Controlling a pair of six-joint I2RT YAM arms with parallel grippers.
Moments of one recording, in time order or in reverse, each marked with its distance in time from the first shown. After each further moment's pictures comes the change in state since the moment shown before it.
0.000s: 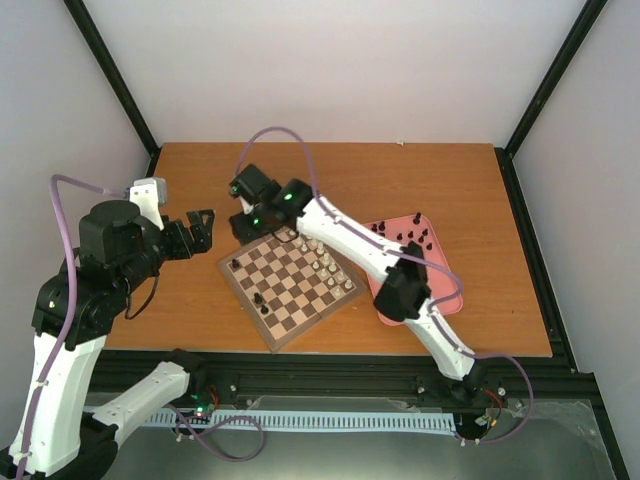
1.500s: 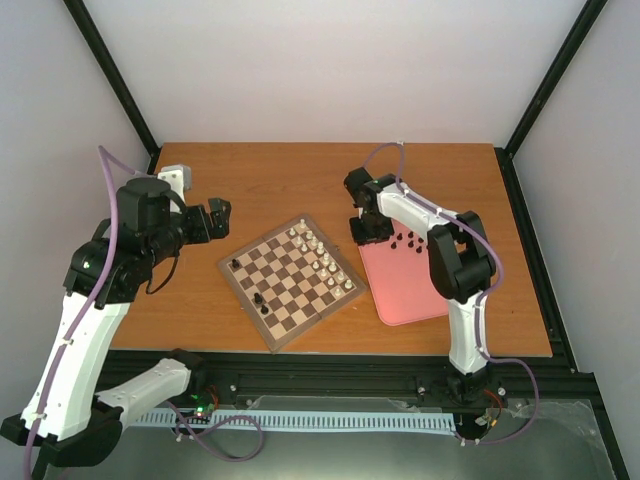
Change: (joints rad) left arm 0.000 0.121 -0.023 0.048 0.014 0.002; right arm -0.484 -0.343 -0.846 0.011 0.123 -0.064
